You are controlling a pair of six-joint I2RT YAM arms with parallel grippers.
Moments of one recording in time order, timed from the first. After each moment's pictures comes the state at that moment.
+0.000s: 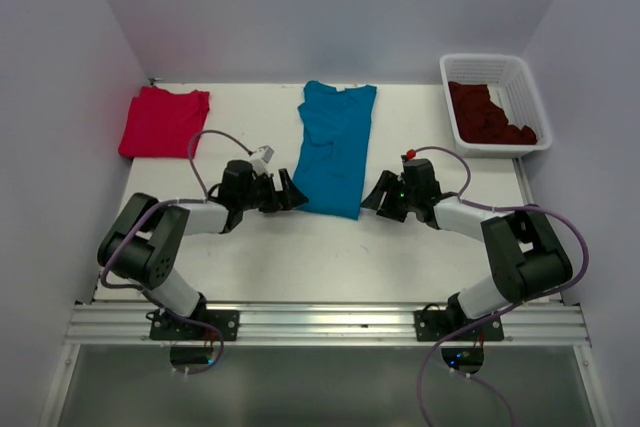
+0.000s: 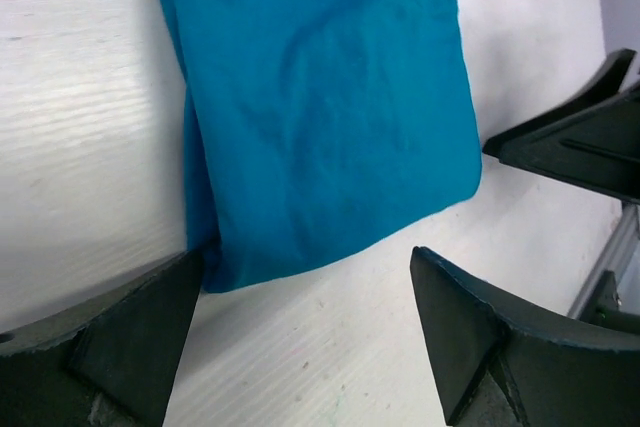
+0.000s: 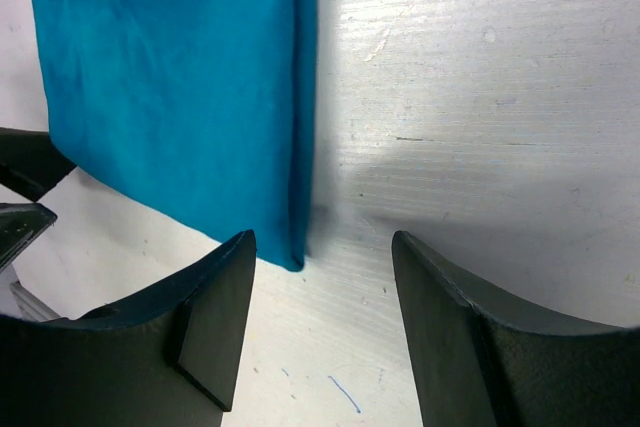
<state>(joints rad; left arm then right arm) -0.36 1.65 0.57 0.48 0.47 -0.57 0.35 1.52 0.63 0.07 -0.25 0.75</state>
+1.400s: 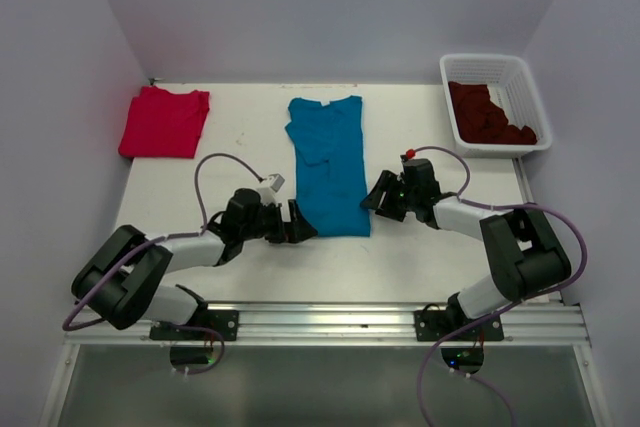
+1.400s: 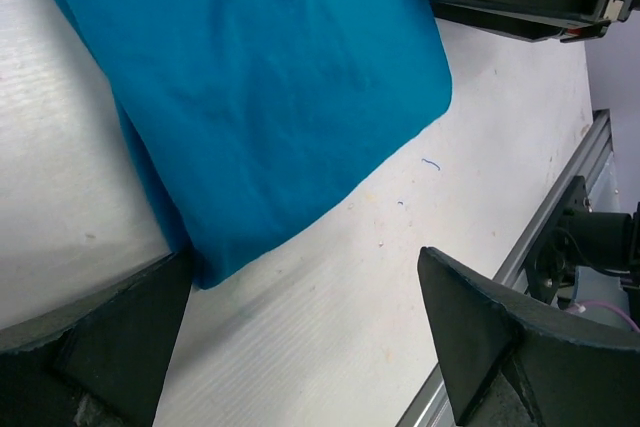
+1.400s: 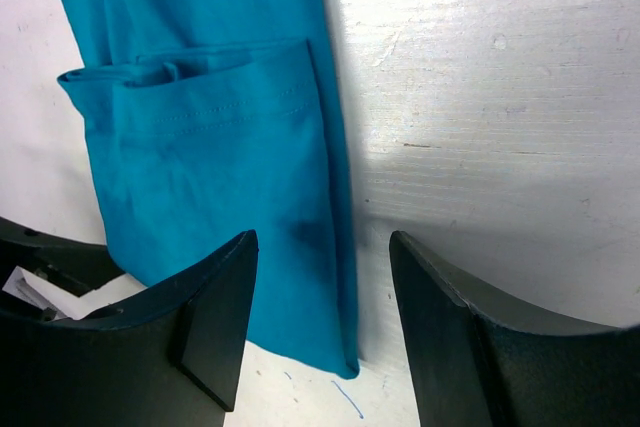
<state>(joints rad) -0.55 1.40 0.36 0.46 0.41 -0.65 0.35 1.54 0.63 0.09 -0.27 0.75</state>
